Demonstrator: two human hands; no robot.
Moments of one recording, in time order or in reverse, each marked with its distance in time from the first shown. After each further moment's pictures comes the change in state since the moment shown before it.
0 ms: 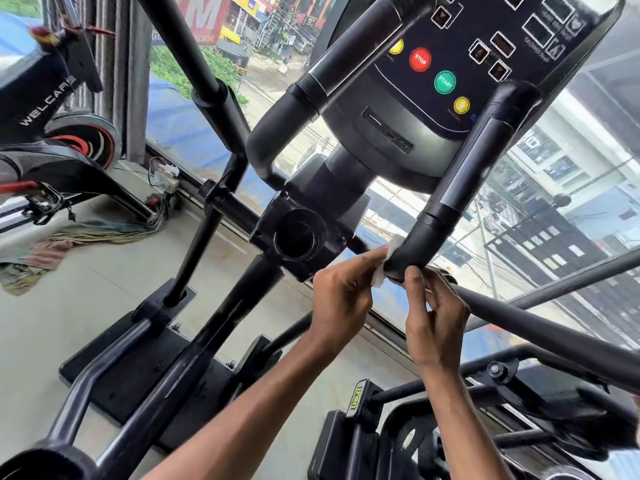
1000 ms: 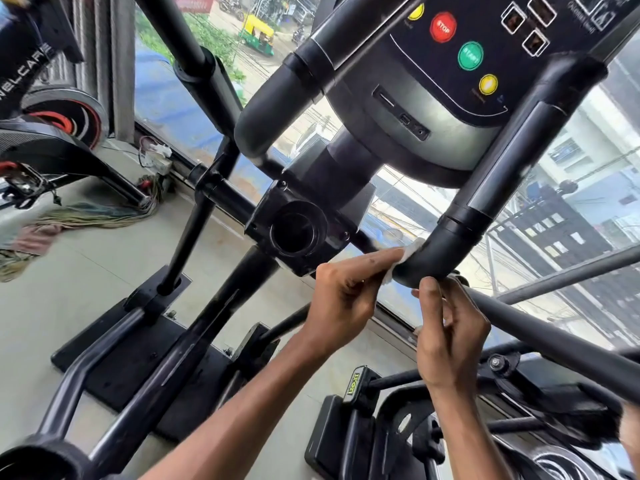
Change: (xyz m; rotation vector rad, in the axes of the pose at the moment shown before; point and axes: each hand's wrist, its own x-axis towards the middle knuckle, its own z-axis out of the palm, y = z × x) left_hand 0.011 -0.018 -0.005 -0.197 -0.186 -0.042; right_hand -0.001 0.000 0.002 -0.008 0.022 0.008
